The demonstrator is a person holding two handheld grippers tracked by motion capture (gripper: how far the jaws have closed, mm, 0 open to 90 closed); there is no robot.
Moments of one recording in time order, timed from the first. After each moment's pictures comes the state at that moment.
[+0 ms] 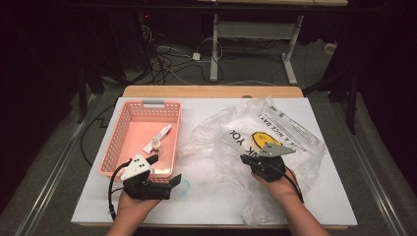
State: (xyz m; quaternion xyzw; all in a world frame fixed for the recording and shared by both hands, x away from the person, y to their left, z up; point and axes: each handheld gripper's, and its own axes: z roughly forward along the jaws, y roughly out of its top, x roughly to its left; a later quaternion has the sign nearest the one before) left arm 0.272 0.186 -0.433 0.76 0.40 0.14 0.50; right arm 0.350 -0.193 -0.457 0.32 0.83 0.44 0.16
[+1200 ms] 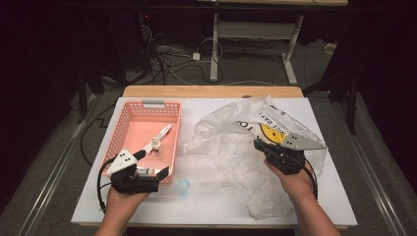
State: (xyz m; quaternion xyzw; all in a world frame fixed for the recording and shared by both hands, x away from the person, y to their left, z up) left arm 0.280 0.215 -0.430 0.74 0.42 0.16 0.50; right arm 0.343 -0.221 -0.407 0.32 0.77 0.52 0.20
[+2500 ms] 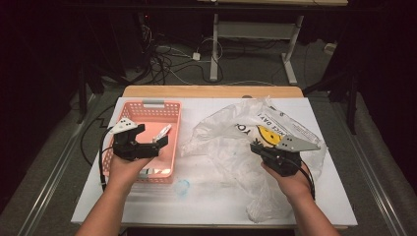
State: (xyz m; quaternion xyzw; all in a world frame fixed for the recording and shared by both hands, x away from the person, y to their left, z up) left arm 0.358 0.222 -0.399 0.73 0.46 0.15 0.49; right arm 0.343 -0.216 -0.414 0.31 0.78 0.51 0.19
